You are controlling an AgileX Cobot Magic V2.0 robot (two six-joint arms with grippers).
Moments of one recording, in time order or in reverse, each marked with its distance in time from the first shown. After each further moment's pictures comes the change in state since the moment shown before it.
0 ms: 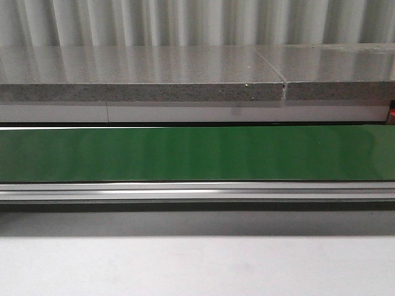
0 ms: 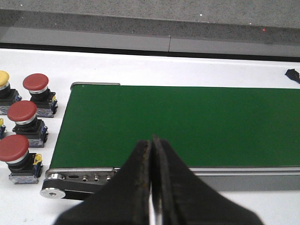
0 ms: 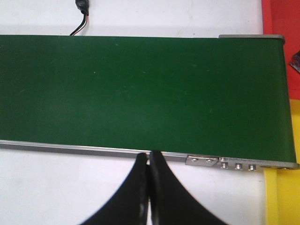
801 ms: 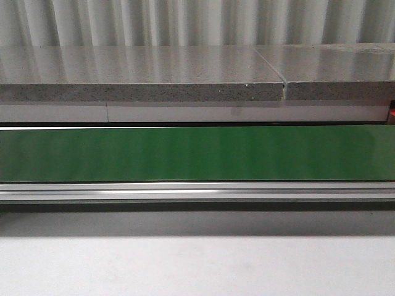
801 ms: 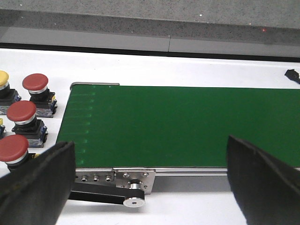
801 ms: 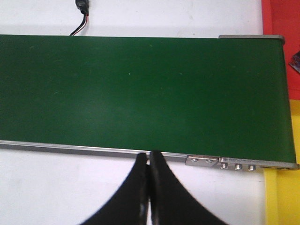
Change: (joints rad) left arm 0.000 0.000 0.000 -0.002 0.000 0.000; right arm 0.000 0.000 0.000 0.000 0.000 0.000
